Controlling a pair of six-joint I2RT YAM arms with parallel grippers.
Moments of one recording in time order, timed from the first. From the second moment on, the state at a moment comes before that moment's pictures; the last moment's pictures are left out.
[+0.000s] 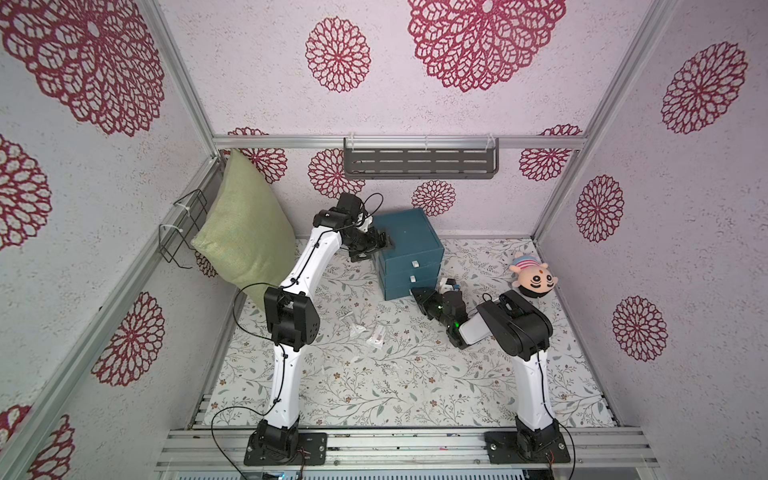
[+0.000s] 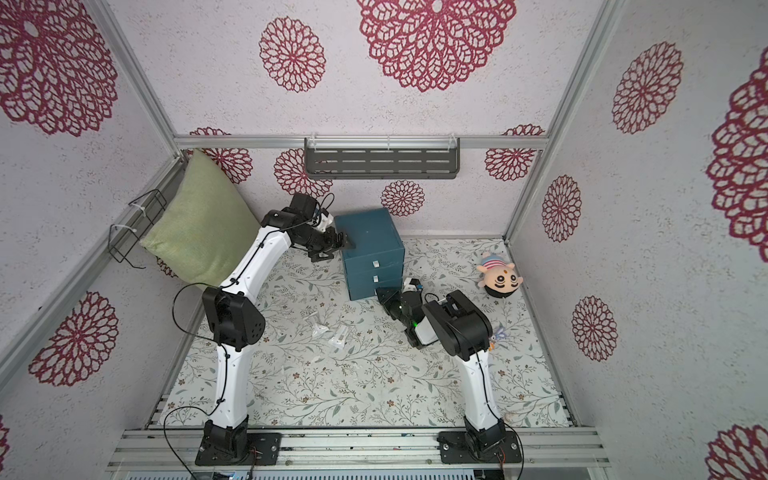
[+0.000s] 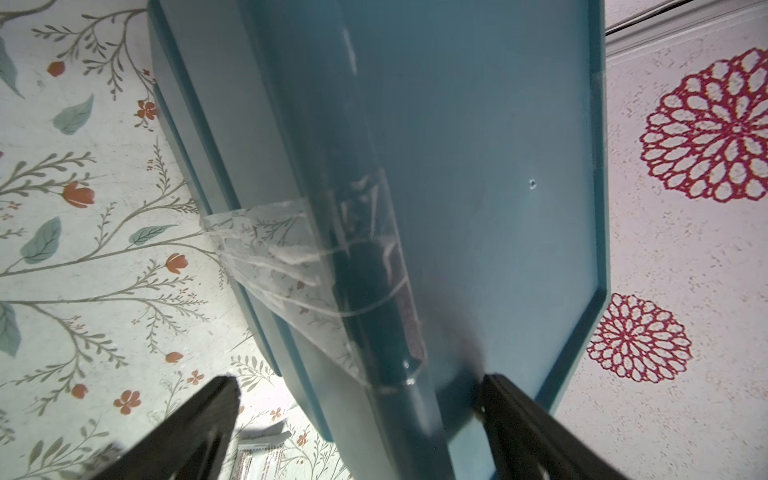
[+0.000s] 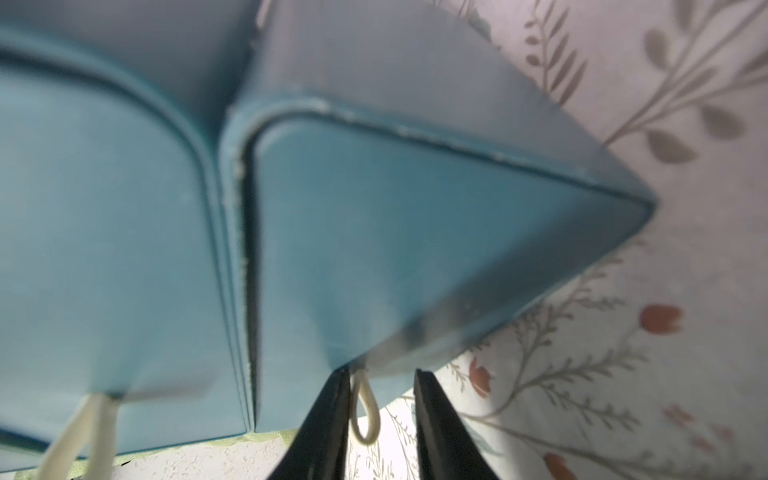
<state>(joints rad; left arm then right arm) -0.31 2.30 2.39 -1.10 0.46 -0.47 0.49 2.16 0.86 1.07 -0.16 1.29</state>
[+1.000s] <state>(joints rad) -0.31 2.30 2.39 -1.10 0.46 -0.47 0.49 2.14 0.84 1.08 -0.18 1.36</state>
